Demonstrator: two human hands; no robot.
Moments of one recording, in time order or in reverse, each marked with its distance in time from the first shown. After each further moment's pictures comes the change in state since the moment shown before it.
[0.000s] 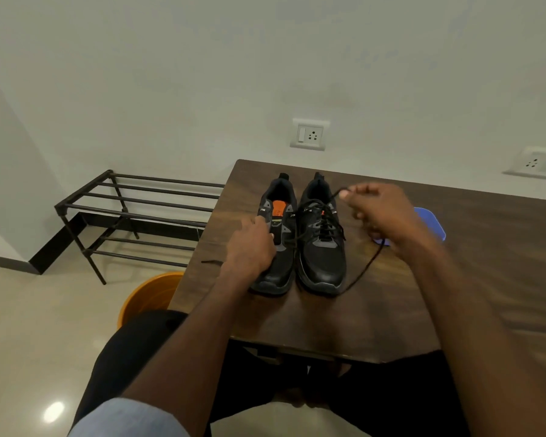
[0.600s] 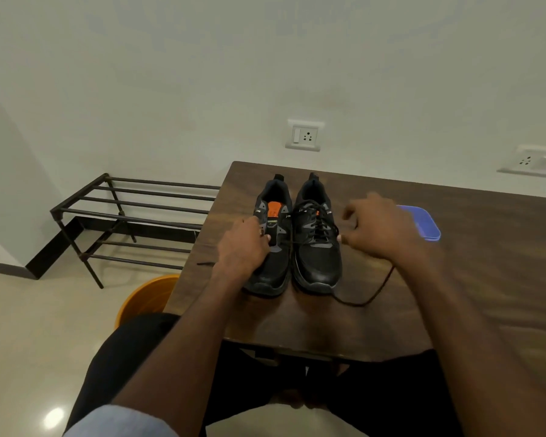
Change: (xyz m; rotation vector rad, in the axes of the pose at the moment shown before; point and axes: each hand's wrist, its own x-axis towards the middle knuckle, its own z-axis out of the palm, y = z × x) left_hand 0.001 -0.001 -0.005 -0.099 0.041 -0.031; right_hand -0.014 -0.005 0.000 -1.116 -0.005 -0.104
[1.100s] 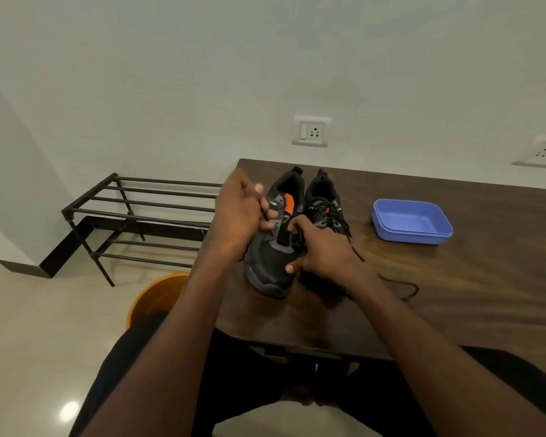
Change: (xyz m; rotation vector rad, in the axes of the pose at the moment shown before) left_hand -0.013 0.014 -0.063 -0.930 0.165 0.037; right_hand 0.018 -0.056 0.088 0.188 -0.173 -0.218
